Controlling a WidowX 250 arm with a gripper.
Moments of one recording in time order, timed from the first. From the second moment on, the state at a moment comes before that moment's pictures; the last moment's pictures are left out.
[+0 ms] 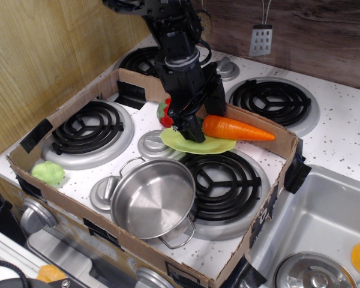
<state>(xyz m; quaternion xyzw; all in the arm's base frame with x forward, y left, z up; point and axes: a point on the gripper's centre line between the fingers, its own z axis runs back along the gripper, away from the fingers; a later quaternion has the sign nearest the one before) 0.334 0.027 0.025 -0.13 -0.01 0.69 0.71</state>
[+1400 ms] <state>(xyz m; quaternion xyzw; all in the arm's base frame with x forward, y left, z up) 0.328 0.019 0.017 -0.08 0.07 0.69 0.71</state>
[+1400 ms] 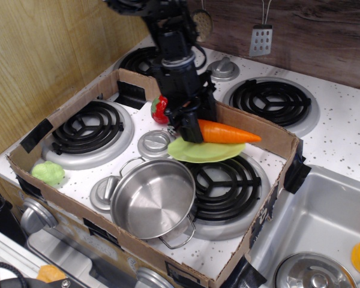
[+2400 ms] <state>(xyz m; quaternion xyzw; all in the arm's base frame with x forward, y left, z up) 0.266 -0.038 0.066 0.01 -0.05 0.87 0.48</state>
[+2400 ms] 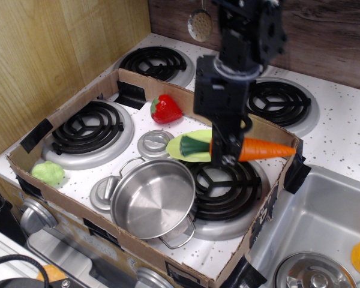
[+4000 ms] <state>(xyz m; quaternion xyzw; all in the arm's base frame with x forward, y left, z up) 0.239 -0.085 0.061 0.07 -0.09 0.95 0.29</state>
